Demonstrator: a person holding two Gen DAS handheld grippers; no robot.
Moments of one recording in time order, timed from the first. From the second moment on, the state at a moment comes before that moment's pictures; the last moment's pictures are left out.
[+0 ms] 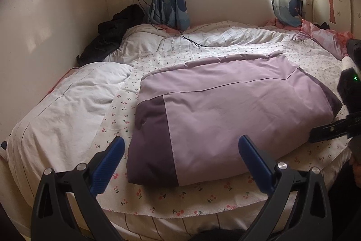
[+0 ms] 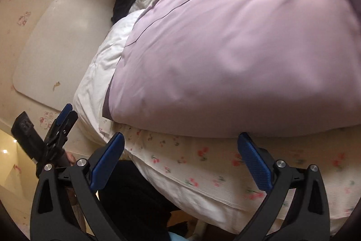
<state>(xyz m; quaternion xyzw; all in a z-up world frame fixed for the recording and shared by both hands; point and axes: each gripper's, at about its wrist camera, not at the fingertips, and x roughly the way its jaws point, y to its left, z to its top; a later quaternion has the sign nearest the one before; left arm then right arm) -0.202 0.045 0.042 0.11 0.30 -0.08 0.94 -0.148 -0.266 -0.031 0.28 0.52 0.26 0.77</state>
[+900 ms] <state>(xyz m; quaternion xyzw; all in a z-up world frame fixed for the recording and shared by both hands) -0.120 0.126 -0.056 -0.40 0.48 -0.21 0.75 -0.116 -0.272 0.004 0.36 0.44 0.26 0.78</state>
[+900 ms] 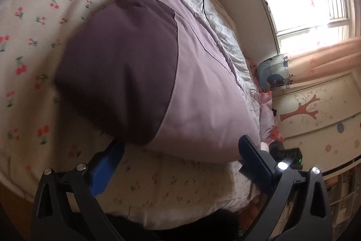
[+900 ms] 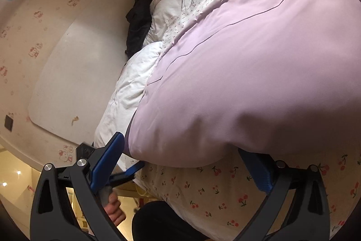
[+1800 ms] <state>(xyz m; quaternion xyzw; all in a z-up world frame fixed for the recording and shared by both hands) -0.078 0.134 -0.094 -0.48 0.49 -0.11 0.72 -0.106 -0.505 -0.076 0.53 0.48 0.21 0.67</state>
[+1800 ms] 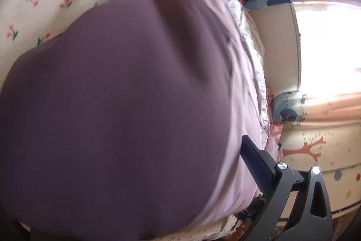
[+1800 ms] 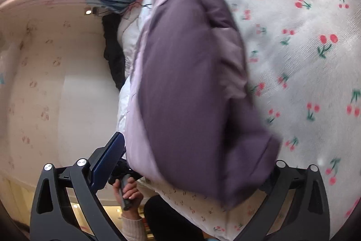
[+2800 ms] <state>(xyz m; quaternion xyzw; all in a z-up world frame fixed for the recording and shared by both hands) -0.146 0.164 -0.059 -0.44 0.46 -0.18 0.75 -0.220 -0.485 -0.008 0.42 0.47 0.12 0.76</state>
